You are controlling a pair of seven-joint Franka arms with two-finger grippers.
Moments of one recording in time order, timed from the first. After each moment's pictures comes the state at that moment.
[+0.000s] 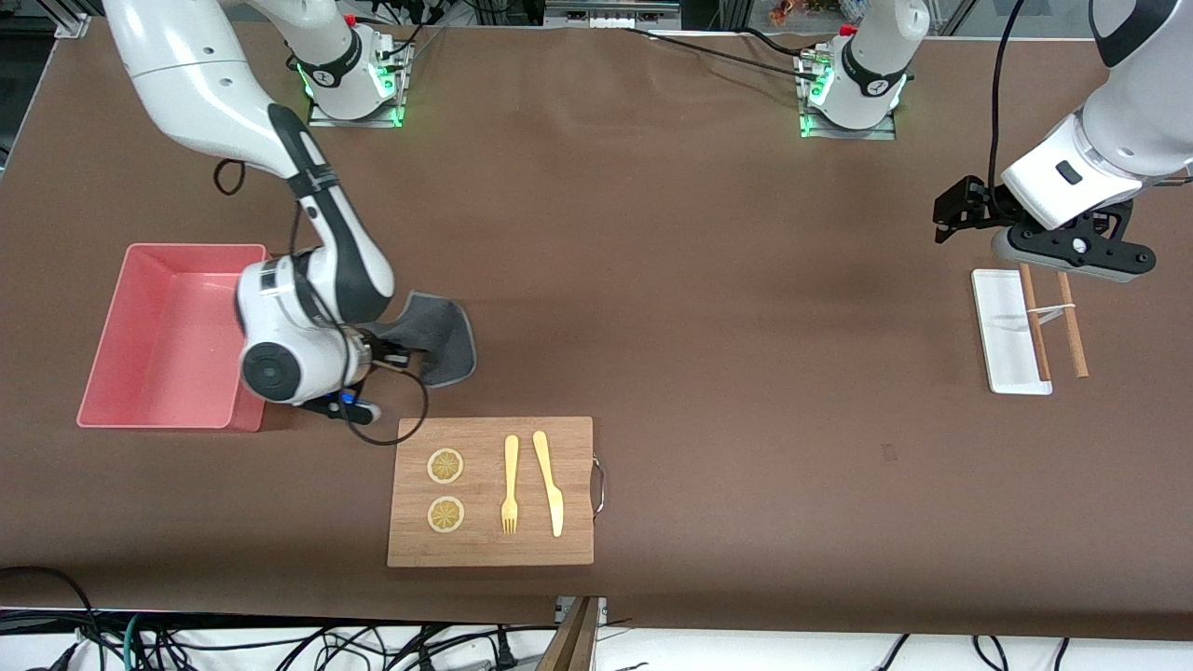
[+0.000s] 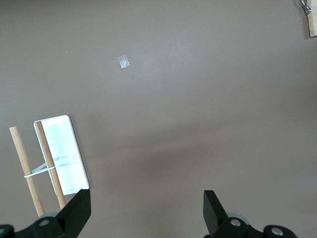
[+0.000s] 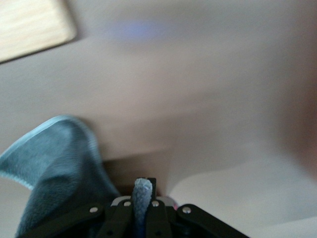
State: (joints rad) left arm -0.03 0.02 -0.11 -1.65 0.01 1.61 0.08; right arm 0.19 0.67 0.02 -1.56 0.06 1.87 0.42
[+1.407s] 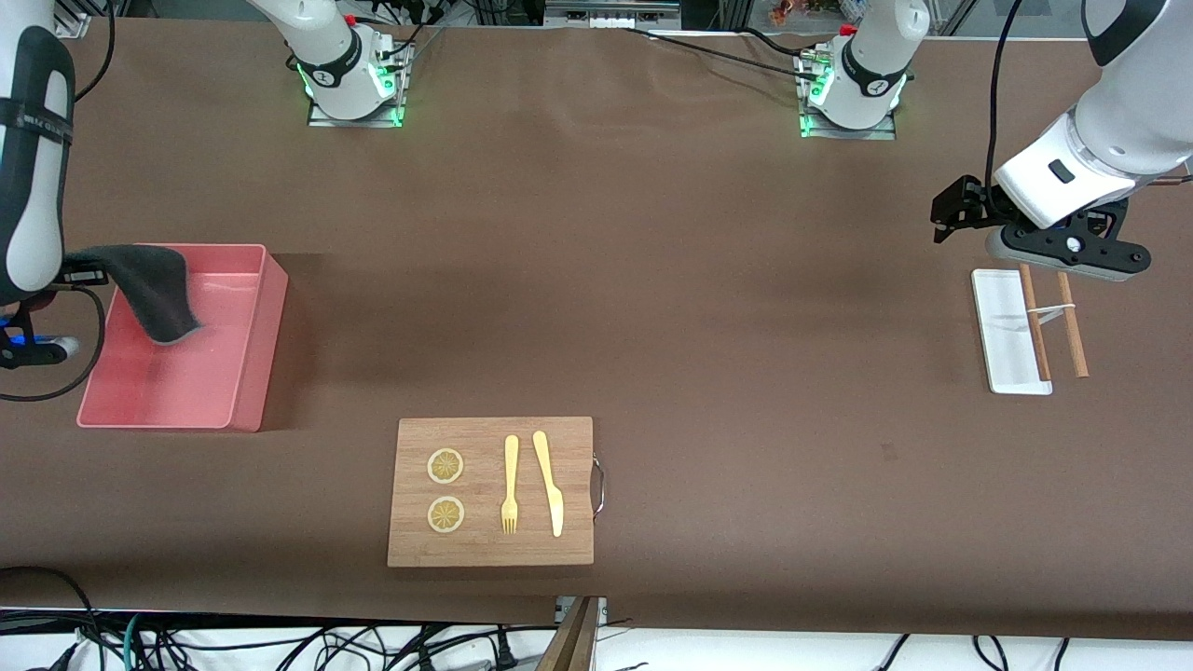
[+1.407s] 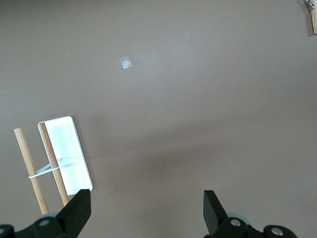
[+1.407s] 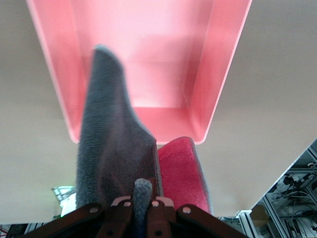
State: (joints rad) left arm -0.03 0.02 -0.12 -1.65 0.03 1.61 0.08; right arm 0.06 0.53 -0.36 -1.37 -0.10 1.37 -0.35
